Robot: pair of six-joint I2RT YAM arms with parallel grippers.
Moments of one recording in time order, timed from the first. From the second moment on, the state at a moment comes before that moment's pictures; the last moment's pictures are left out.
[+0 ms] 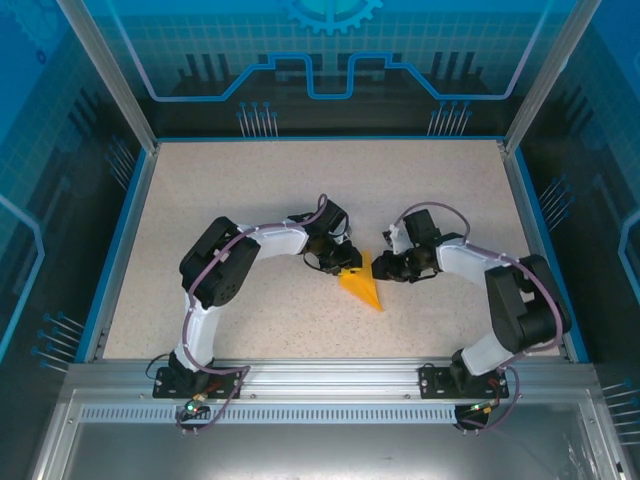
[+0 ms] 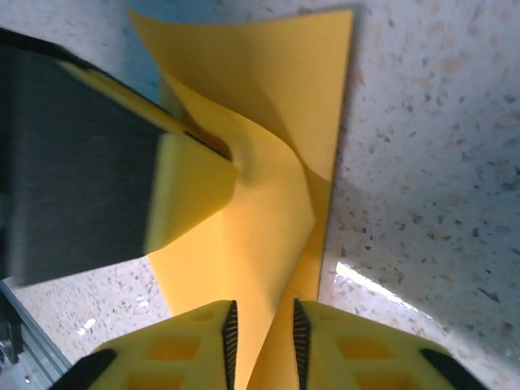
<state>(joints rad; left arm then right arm) -0.65 2.09 1.32 -0.34 0.54 -0.87 0.30 1.53 0.77 -0.42 -0.54 0.30</state>
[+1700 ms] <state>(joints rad) -0.65 2.09 1.32 -0.33 0.54 -0.87 0.37 1.61 0.68 -0.45 -0.66 0.34</state>
